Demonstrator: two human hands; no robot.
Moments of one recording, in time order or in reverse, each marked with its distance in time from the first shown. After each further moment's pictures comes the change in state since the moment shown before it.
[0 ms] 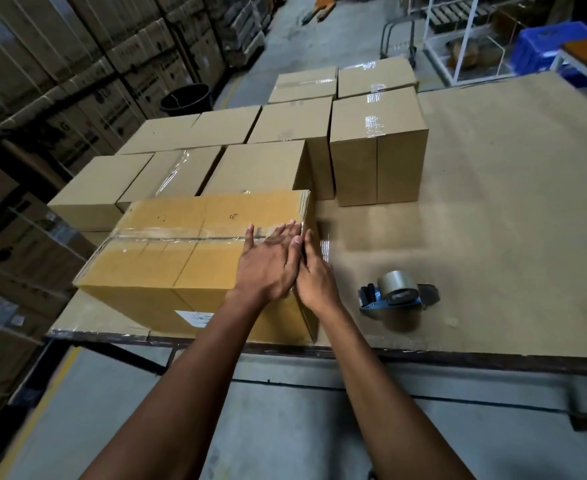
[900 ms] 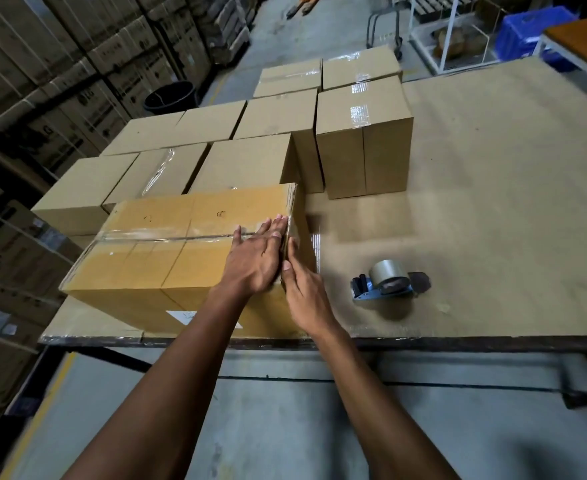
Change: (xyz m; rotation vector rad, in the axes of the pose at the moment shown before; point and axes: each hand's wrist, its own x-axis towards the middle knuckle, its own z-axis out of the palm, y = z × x) left_hand 0.001 -0.006 -0.003 -0.181 -0.091 -0.025; right_hand -0.044 0.012 -0.001 0.077 -0.039 -0.172
